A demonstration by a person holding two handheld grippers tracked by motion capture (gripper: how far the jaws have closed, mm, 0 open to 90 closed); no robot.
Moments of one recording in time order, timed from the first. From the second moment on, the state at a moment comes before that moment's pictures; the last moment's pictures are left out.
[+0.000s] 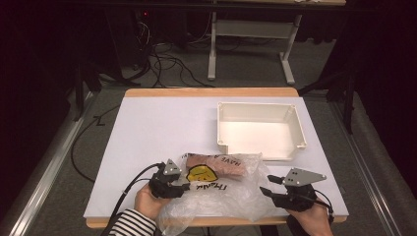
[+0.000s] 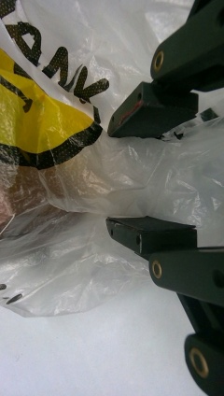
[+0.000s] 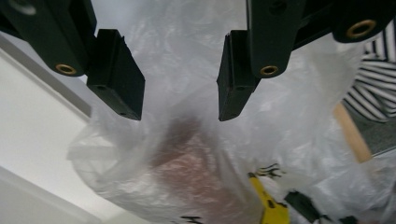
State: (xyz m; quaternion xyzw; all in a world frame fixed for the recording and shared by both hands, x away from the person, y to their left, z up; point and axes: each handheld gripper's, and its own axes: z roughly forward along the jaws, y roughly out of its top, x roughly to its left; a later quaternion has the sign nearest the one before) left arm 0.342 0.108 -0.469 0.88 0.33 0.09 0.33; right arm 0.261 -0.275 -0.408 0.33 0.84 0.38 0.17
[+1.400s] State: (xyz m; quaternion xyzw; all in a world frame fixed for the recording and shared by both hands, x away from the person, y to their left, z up) left arm 0.341 0.108 -0.470 0.88 0.33 0.10 0.33; right arm 0.280 -0.253 -0.428 0.30 0.88 0.33 0.15
